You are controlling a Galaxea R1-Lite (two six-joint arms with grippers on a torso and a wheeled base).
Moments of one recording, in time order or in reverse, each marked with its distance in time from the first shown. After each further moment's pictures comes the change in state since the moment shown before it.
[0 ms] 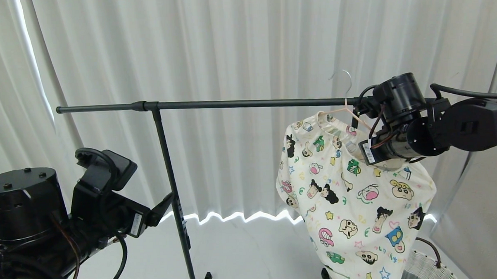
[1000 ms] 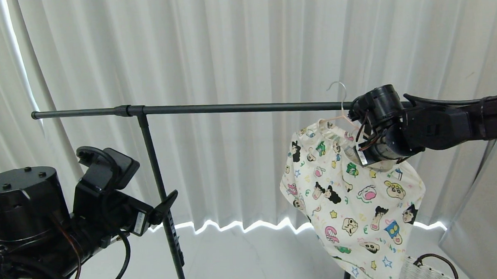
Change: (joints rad) left arm -0.022 0.004 -0.005 -0.024 0.000 -0.001; right arm -0.040 0.133 -0.098 0.023 -0.035 -0.003
